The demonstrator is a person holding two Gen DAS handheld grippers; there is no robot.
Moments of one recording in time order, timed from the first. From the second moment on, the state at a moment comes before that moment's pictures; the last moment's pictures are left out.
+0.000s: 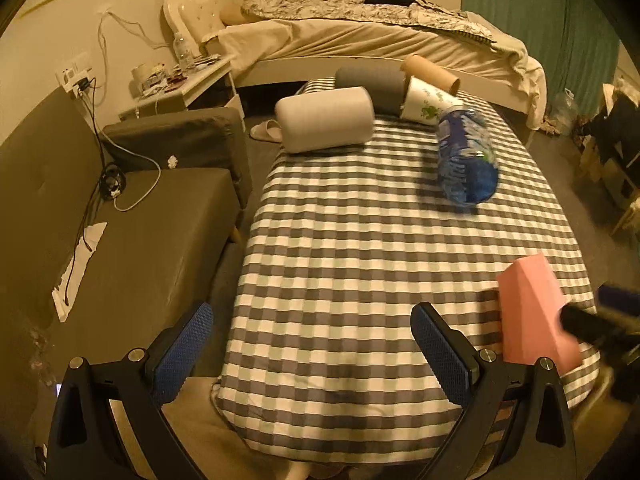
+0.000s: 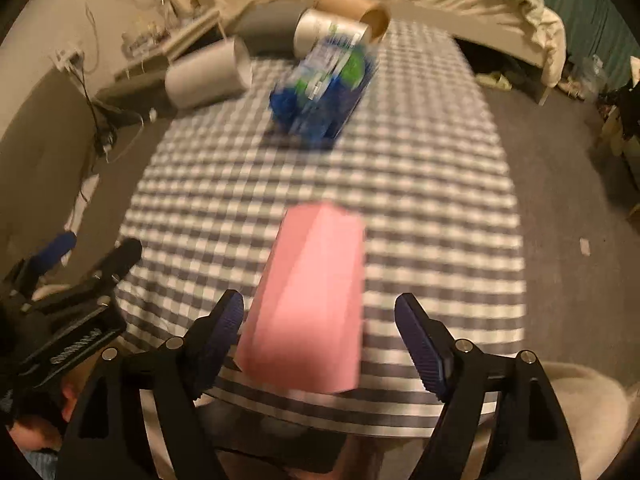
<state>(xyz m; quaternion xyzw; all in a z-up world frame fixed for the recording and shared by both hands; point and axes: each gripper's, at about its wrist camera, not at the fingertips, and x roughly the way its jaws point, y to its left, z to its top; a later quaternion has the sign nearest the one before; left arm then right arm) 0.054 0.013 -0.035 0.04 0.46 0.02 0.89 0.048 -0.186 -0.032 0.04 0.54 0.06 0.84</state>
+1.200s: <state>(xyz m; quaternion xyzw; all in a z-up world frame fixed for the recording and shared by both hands) 0.100 -0.163 -0.063 0.00 0.63 -0.21 0.74 0.036 -0.351 -0.026 0.15 0.47 -0.02 0.87</state>
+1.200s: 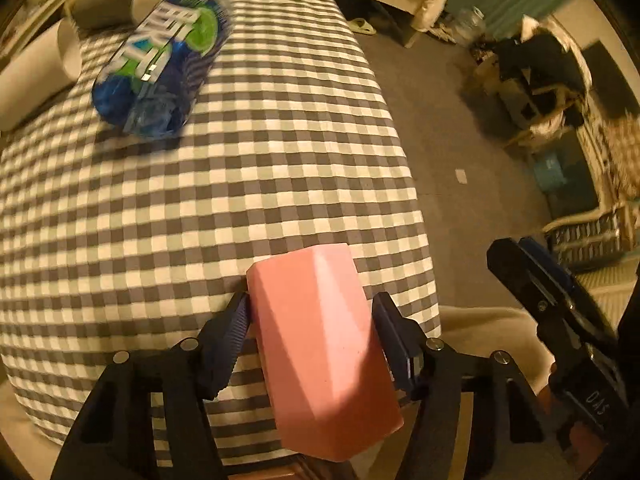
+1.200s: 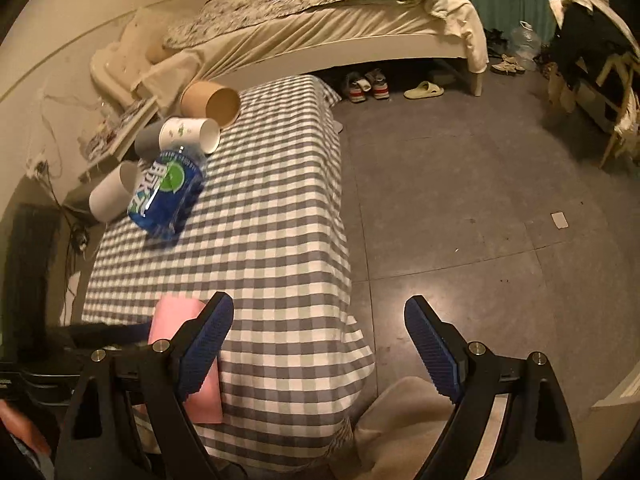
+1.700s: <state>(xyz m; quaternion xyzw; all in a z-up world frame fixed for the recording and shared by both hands) 0.126 -0.142 -0.030 0.12 0.46 -0.09 0.87 0.033 -0.349 -0.024 0.14 0.46 -0.04 0.88</state>
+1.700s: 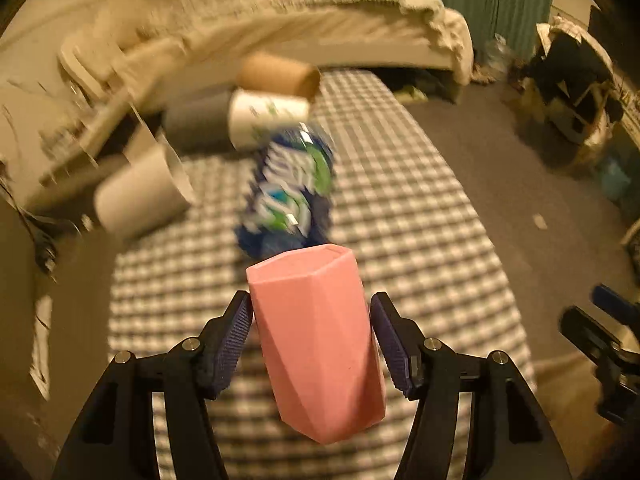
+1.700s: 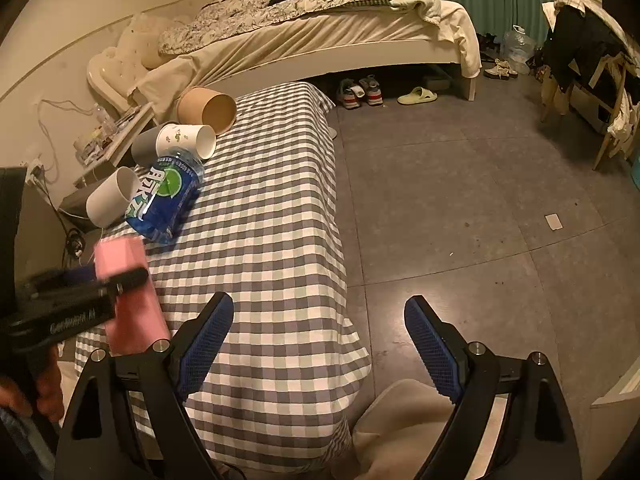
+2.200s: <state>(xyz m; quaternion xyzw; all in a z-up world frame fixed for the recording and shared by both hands) 0.079 -0.129 -0.038 0.10 0.40 -0.10 0.90 0.042 -0.343 -0.028 0.12 0.47 -0.04 0.87</state>
